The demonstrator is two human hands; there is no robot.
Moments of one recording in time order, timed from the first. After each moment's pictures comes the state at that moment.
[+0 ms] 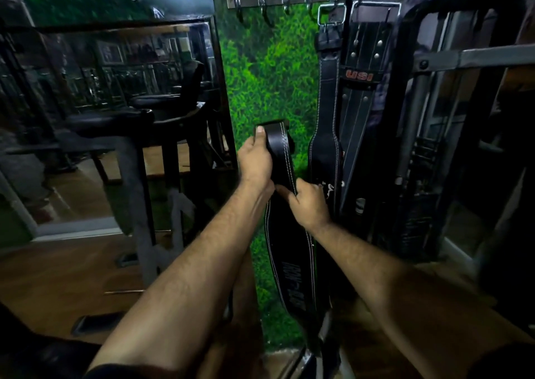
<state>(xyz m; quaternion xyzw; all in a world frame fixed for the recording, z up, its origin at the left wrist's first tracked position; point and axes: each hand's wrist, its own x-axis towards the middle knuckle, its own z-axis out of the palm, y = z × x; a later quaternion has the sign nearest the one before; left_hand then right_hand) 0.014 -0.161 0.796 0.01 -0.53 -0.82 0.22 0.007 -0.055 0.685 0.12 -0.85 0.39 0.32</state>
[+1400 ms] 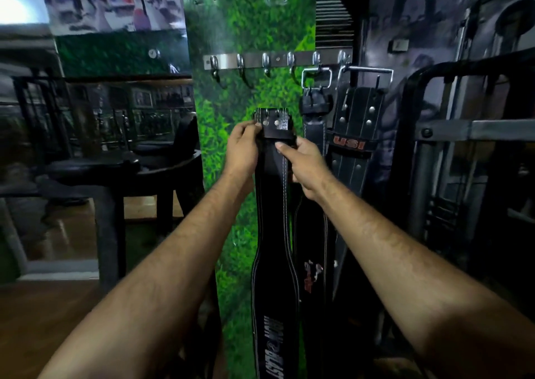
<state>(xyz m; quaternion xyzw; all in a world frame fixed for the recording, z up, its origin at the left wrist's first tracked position) -0.128 -0.109 0.904 -0.10 -0.58 -0.75 0.30 -0.132 0.011 0.882 0.22 -0.65 0.72 0.12</state>
